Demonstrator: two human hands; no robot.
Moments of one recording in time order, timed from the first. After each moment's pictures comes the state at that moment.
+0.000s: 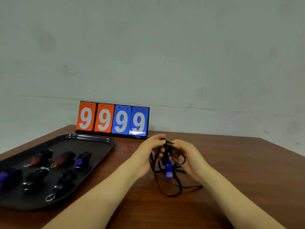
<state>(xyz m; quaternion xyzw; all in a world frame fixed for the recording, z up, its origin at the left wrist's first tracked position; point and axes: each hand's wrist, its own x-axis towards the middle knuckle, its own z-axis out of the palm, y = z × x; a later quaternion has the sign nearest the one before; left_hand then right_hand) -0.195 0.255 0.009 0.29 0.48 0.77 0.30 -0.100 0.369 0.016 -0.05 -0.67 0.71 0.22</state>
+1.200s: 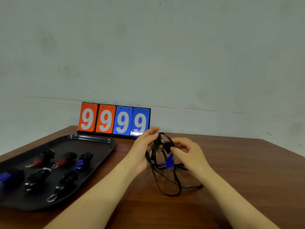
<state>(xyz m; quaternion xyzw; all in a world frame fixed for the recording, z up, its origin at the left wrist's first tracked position) -0.192 0.244 0.024 0.27 0.43 0.83 0.25 -0.097 0.371 0.013 -0.06 -0.84 0.41 0.34</state>
